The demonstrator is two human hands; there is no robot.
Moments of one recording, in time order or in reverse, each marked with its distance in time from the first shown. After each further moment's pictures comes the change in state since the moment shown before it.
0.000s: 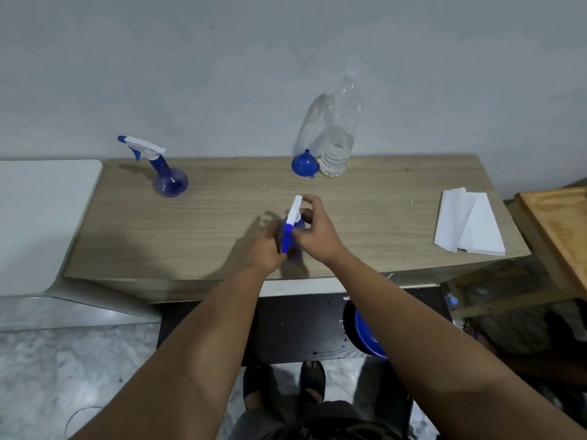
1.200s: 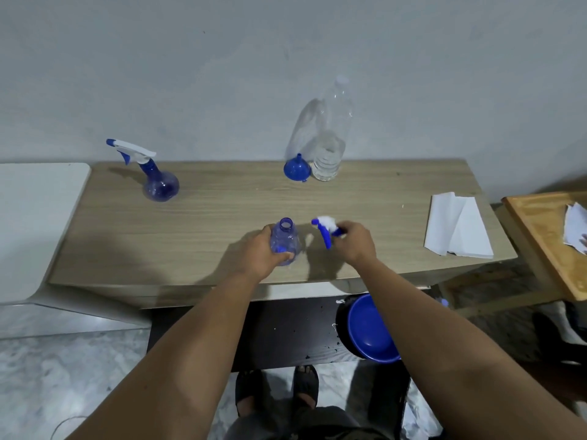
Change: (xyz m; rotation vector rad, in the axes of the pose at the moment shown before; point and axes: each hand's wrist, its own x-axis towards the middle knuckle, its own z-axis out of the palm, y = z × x) left_hand -0.006 0.009 -0.006 -0.108 -0.054 -0.092; right_hand 0.015 0.067 -0.078 -0.501 0.176 0.300
